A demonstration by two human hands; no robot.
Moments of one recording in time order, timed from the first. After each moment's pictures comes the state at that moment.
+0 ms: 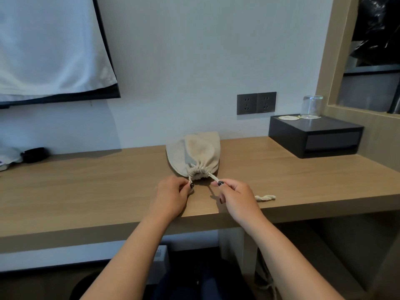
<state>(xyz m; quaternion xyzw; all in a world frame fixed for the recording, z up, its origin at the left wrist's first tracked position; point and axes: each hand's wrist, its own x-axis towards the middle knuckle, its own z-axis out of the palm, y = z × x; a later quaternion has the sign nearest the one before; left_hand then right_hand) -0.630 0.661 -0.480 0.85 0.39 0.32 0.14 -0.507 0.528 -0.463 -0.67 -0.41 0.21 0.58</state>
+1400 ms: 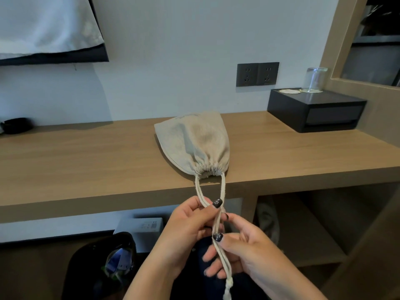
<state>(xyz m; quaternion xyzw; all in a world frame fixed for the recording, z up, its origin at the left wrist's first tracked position) -0.669 0.530 -0.502 0.54 0.25 0.27 0.76 -0.561 0.422 -0.501 -0.52 -0.32 0.57 0.55</state>
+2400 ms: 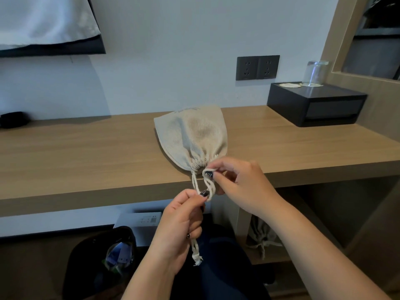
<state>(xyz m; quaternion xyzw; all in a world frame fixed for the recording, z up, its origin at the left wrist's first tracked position) -0.668 0.529 -0.506 0.47 0.28 0.34 0.76 -0.510 0.486 -0.476 -0.63 -0.62 0.06 0.46</state>
